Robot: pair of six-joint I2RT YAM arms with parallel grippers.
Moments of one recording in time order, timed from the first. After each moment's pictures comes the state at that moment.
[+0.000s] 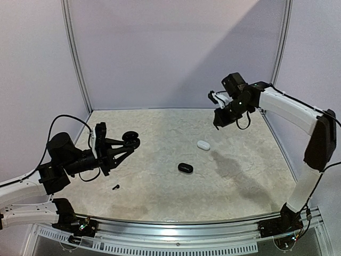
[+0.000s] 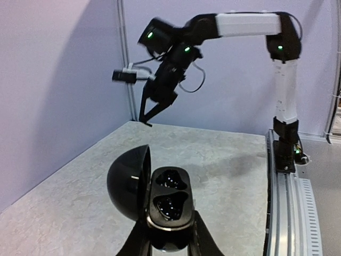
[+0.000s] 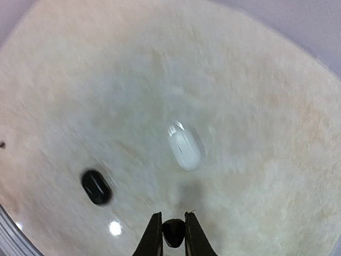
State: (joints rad) left arm -0.80 0.72 0.43 0.32 0.35 0.05; right arm 0.55 1.79 1.65 -0.88 -0.06 0.02
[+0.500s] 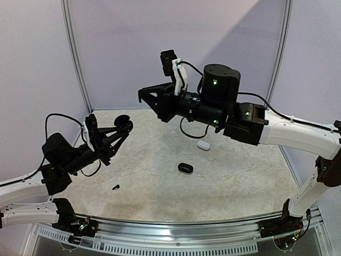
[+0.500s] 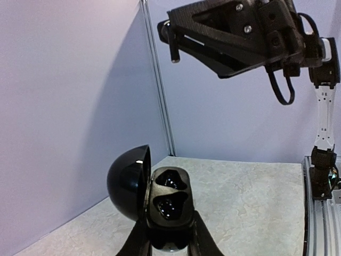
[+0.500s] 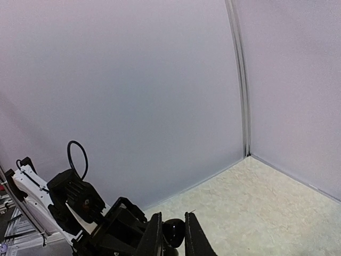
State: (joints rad) left arm -0.80 0.75 0.40 0.56 0.18 0.12; right arm 1.16 1.62 1.58 0.09 0.05 0.24
